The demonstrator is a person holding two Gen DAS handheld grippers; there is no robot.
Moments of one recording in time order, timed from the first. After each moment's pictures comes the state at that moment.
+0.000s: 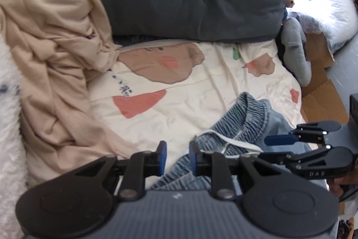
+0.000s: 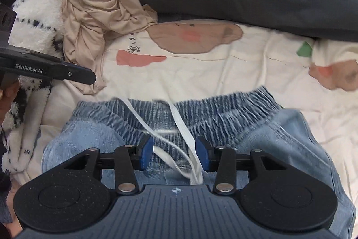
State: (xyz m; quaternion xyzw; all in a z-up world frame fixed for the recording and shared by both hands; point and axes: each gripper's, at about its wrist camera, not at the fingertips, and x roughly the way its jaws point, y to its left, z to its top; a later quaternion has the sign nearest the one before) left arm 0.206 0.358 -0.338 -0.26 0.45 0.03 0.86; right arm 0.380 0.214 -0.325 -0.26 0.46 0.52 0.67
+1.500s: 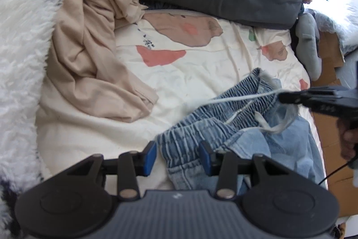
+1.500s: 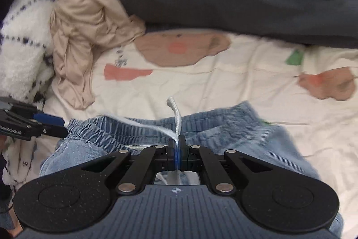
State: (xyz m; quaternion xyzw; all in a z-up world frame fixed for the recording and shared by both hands) left arm 0.163 0.350 -0.361 -0.30 0.48 0.06 0.82; right arm 0.413 0.210 -0.303 -0.24 0.46 0.50 0.69
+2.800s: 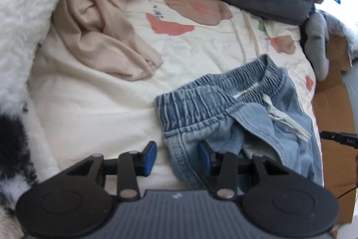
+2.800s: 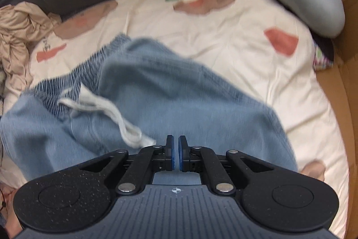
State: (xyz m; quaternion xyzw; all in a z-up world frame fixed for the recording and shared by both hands) left arm 0.143 0.329 -0.383 -0.36 0.50 0.09 0.79; right arm 0.446 0.044 -0.299 -0.21 0.53 0.33 0.75
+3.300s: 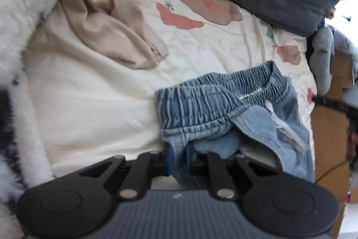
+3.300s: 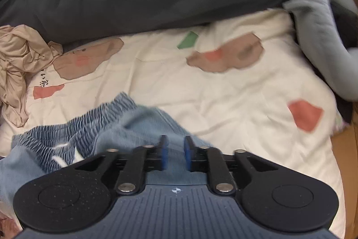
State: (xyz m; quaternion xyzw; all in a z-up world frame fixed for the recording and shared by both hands) left arm 0.139 0.327 -0.387 -0.38 0.49 0.10 0.78; right arm 0.511 0.123 -0.307 -0.22 0.47 0.39 0.76
